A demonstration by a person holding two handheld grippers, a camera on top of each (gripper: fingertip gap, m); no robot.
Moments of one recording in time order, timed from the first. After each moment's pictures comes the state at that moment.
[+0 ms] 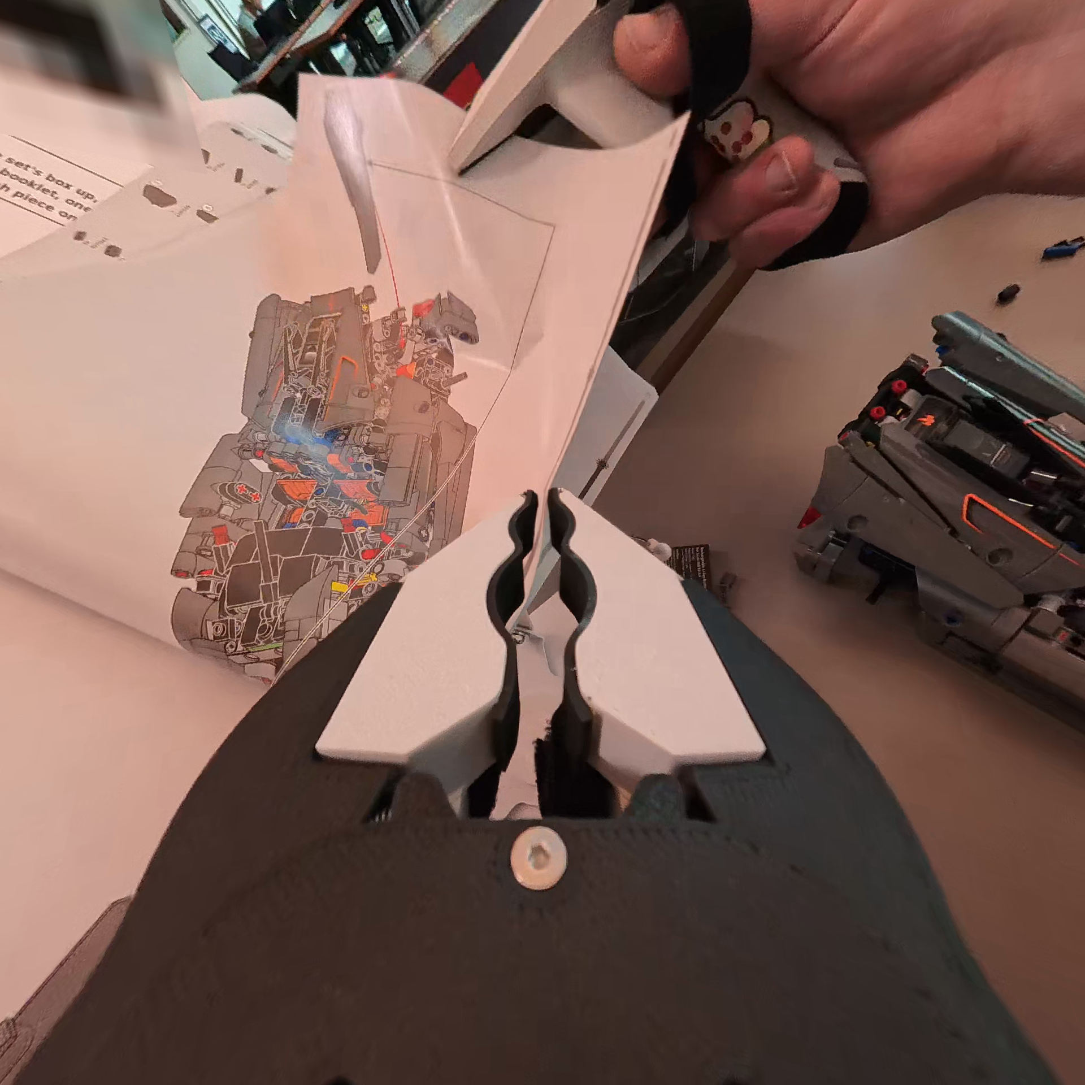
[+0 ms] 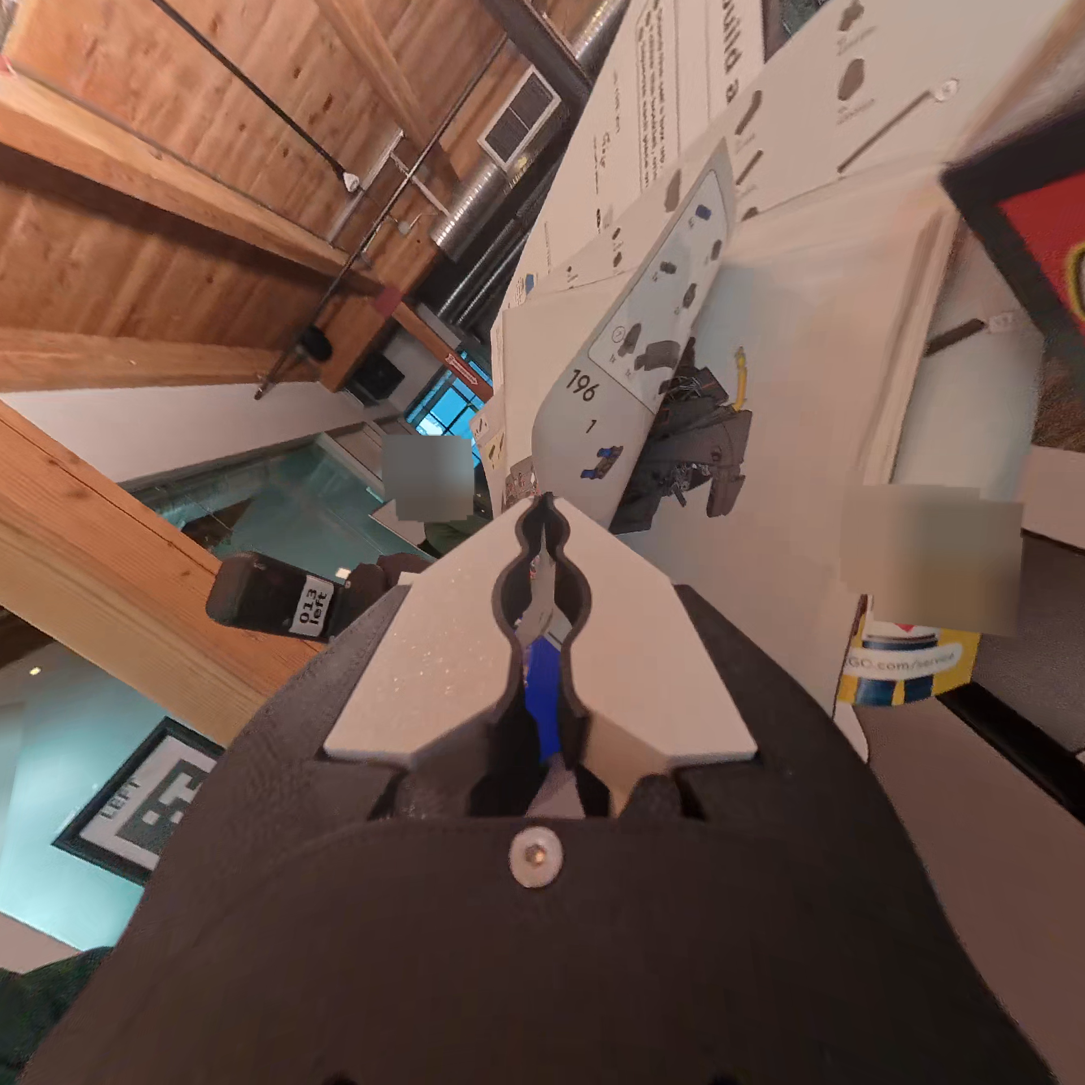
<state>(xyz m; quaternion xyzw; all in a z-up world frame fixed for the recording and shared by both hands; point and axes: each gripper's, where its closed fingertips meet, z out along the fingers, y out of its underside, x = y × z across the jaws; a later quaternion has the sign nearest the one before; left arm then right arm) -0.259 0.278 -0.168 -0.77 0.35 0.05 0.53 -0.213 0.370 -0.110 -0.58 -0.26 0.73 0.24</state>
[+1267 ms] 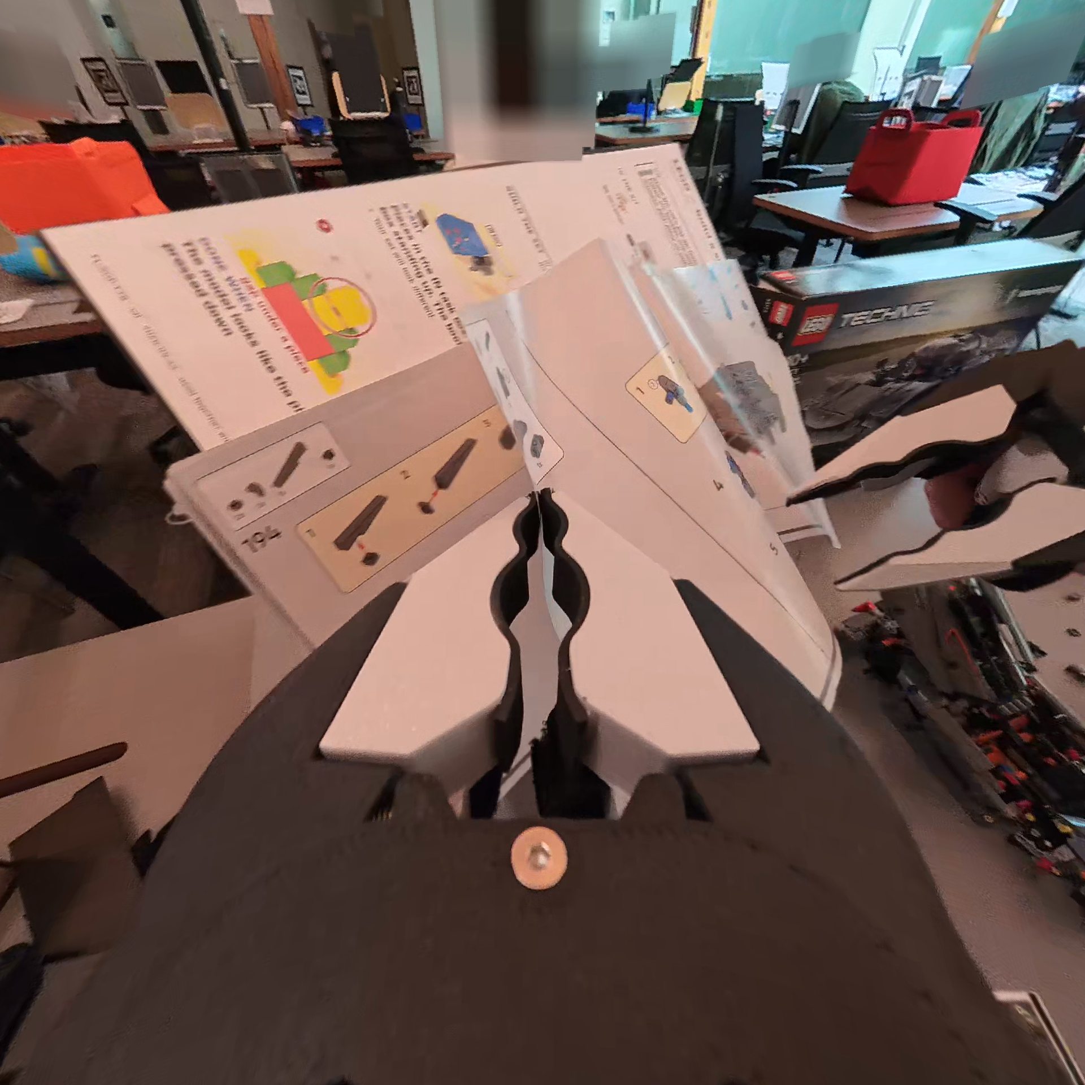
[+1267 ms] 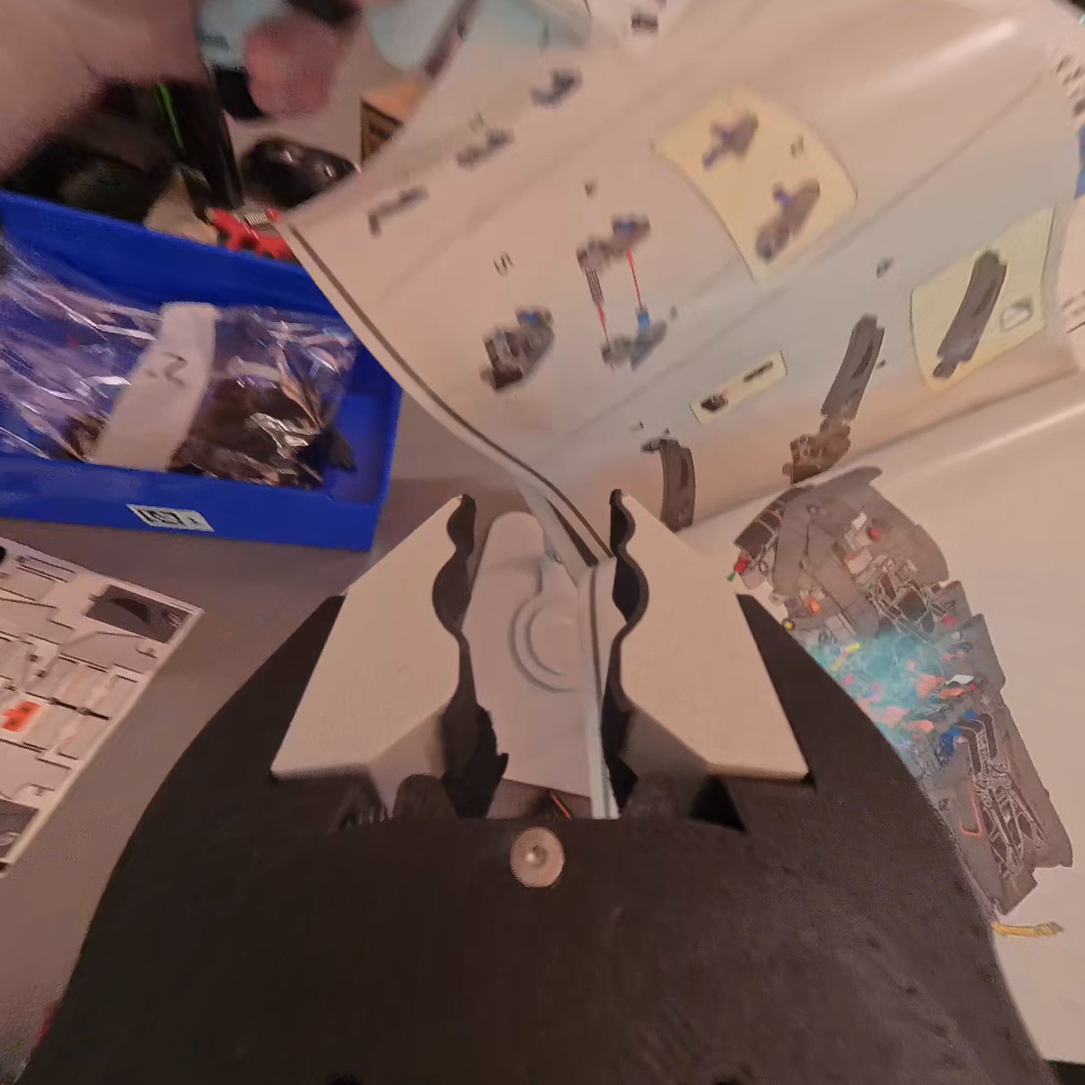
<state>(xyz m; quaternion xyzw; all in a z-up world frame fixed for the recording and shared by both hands) -0.474 0.166 -0.051 -0.79 0.05 -0.03 0.62 -0.334 0.187 -0.123 -0.48 -0.70 0.32 0.43</state>
